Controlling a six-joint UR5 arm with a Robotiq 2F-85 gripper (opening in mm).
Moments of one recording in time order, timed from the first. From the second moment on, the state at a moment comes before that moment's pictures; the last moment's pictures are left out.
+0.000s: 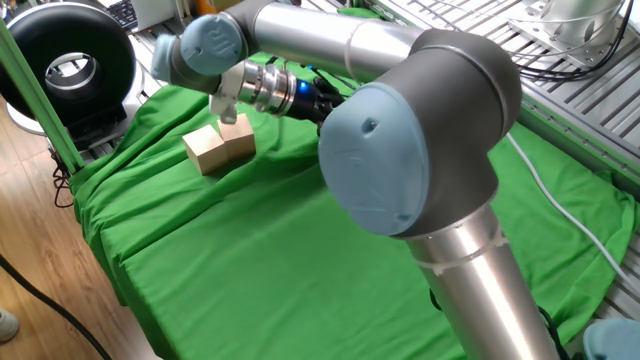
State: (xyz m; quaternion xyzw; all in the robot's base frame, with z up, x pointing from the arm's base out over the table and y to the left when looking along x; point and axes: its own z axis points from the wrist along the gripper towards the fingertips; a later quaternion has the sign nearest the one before) arm 0.585 -0.101 0.047 0.39 -0.78 0.28 0.40
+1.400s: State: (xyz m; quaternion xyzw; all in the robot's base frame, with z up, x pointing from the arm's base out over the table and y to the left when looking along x) arm 0.589 -0.016 0.102 0.24 -0.94 0.24 0.05
